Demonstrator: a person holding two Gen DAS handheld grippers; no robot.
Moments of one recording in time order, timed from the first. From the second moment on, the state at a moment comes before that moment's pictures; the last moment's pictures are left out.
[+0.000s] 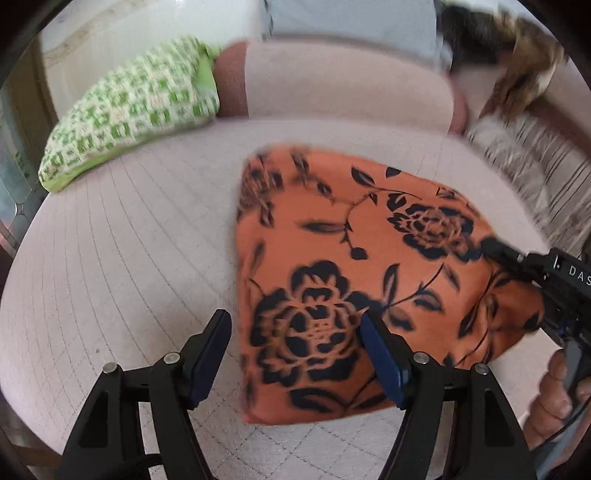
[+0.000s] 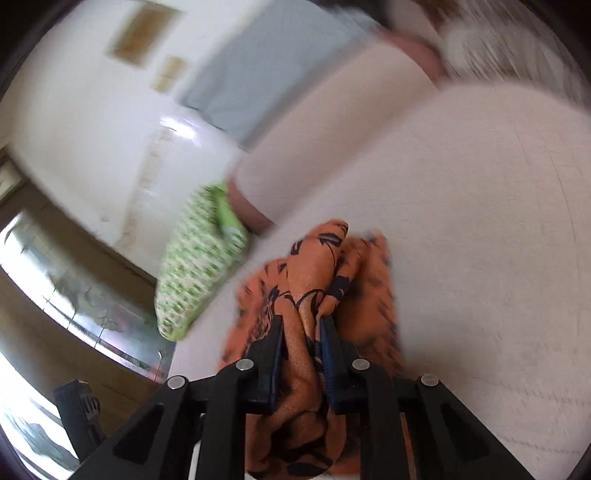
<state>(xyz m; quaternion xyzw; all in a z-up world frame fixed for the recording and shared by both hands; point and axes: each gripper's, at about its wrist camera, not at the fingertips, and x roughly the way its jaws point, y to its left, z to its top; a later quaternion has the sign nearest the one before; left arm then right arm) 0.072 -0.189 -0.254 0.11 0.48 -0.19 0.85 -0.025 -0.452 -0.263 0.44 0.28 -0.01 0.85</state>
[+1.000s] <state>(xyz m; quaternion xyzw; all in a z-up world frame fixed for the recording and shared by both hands) 0.082 -0.170 -0.283 0.13 0.47 -0.16 0.86 0.026 -0.437 -0.267 0.40 0.33 0.03 0.85</state>
